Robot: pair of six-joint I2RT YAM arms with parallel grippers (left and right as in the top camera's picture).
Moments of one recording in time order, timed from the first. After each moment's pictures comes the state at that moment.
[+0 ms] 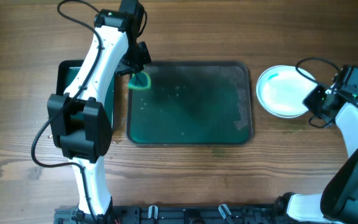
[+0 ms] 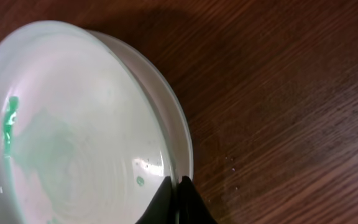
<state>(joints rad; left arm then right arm) -0.23 2.14 1.95 -1.28 -0.03 -0.54 -0.40 1.58 0.92 -0.49 -0.04 0.35</state>
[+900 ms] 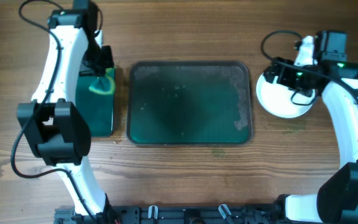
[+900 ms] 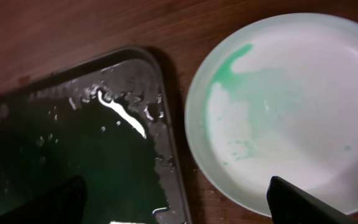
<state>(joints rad) 0.00 2.08 1.90 -1.34 -0.05 -0.16 -0.11 1.58 1.27 -0.83 -0.27 0.20</state>
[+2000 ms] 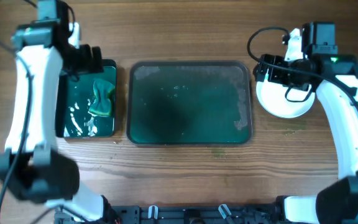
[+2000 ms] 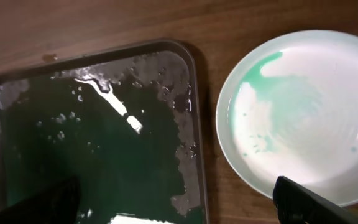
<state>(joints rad) 0.08 1.76 1.76 -1.25 -0.06 -0.07 -0.02 1.55 1.38 -0.96 -0.22 0.18</state>
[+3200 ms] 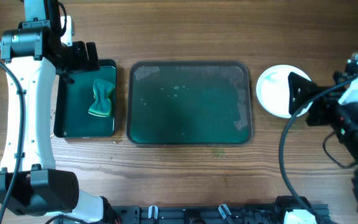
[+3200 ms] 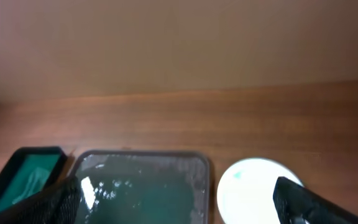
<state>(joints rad) 0.08 1.69 1.77 -1.26 -0.06 -0.07 -0.02 0.87 1.37 -0.88 -0.20 0.10</state>
